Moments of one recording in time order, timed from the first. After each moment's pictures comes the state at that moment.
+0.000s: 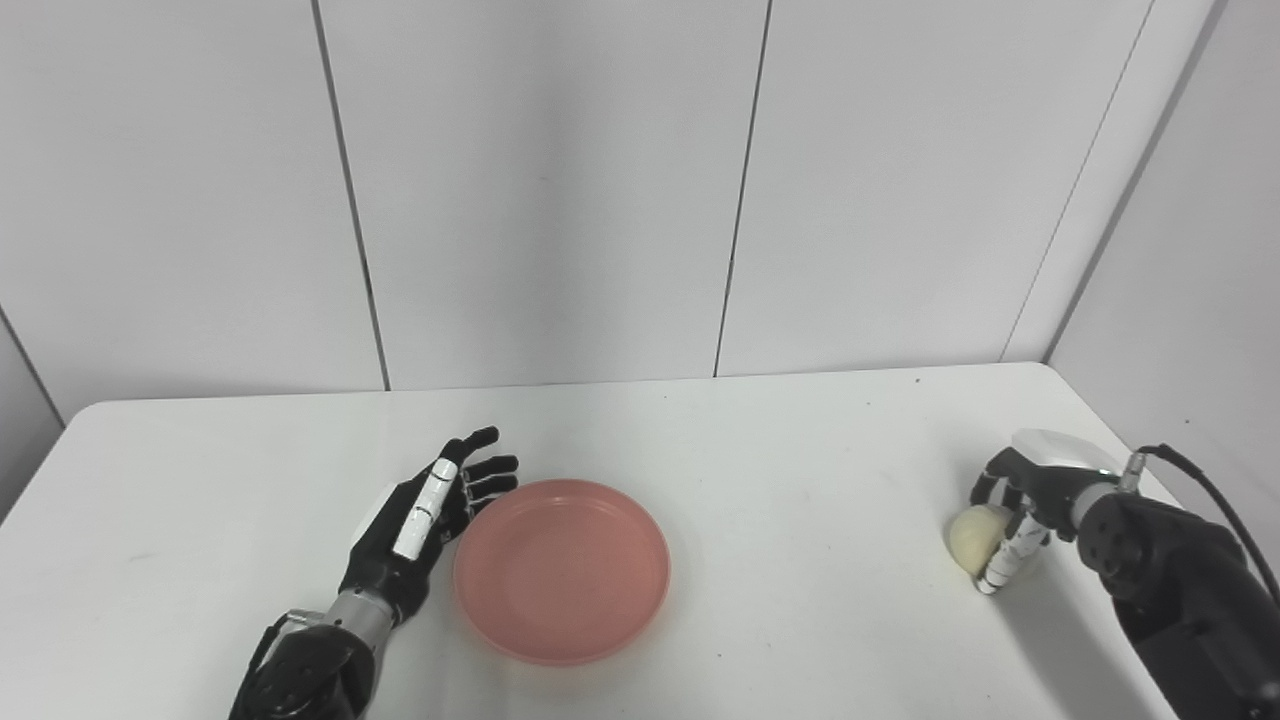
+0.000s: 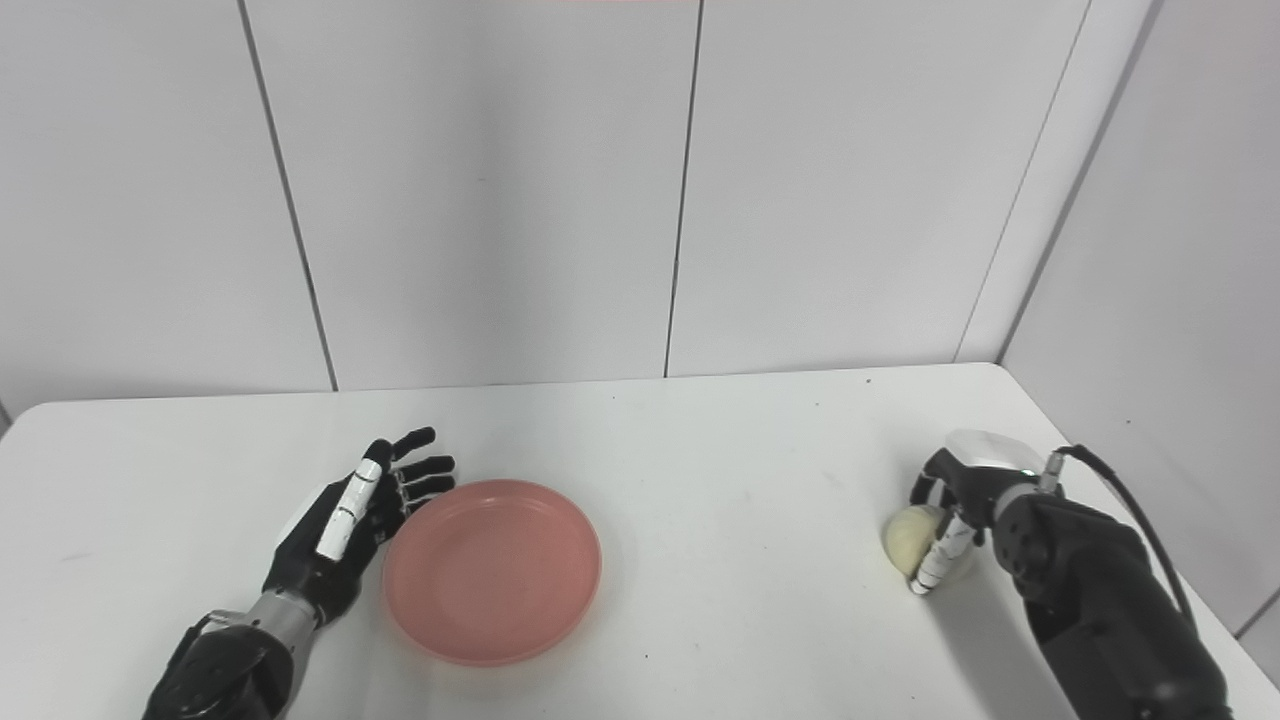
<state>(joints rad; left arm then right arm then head) -0.52 0.05 -0.03 0.52 -0.13 -0.02 -0.27 -0.45 -0.72 0.09 0.05 -0.88 0.46 0.67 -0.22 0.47</state>
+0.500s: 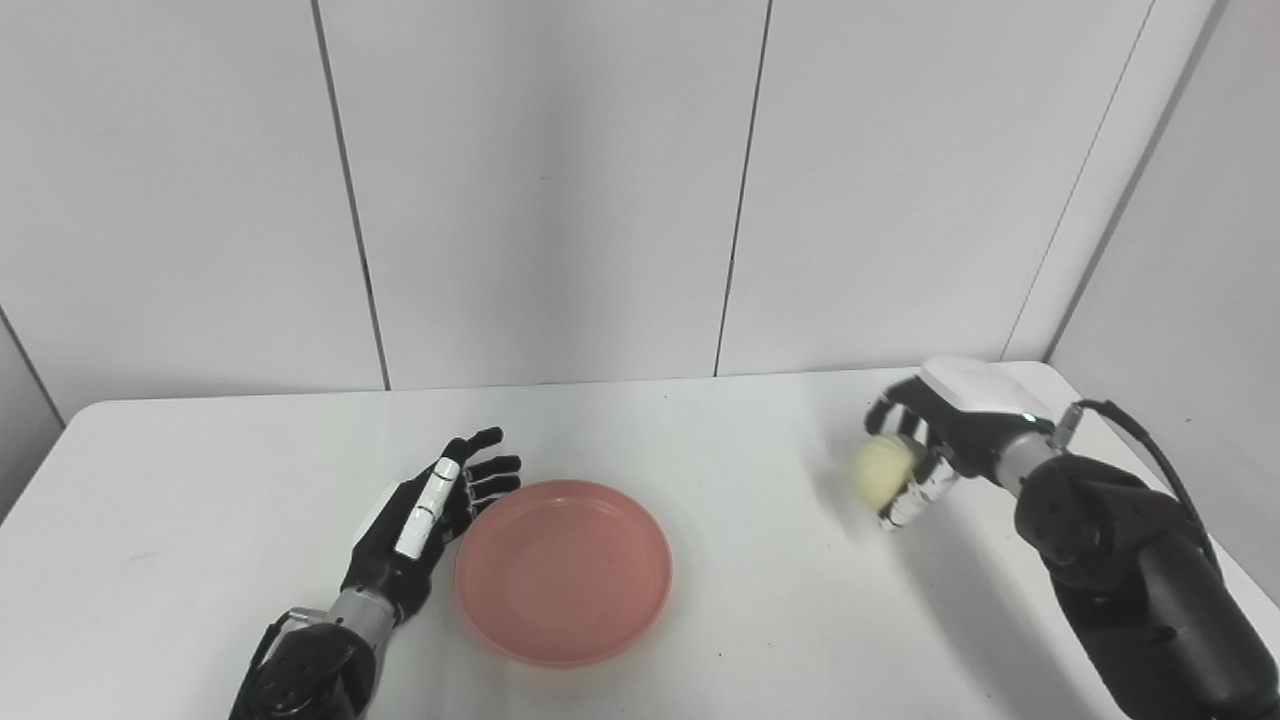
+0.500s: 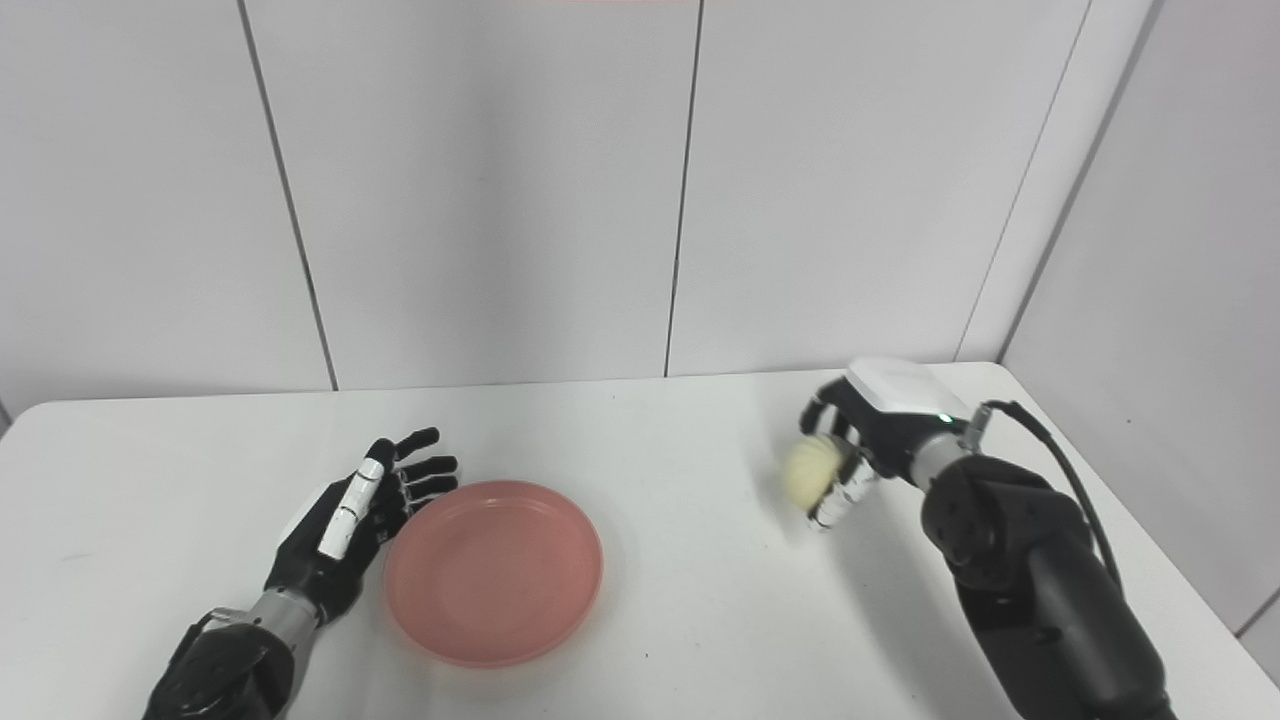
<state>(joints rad) -0.52 0.05 -0.03 0.52 -0.13 -0.02 -0.27 -0.53 -0.62 0.10 -0.27 -0.90 0.46 0.74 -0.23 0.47</state>
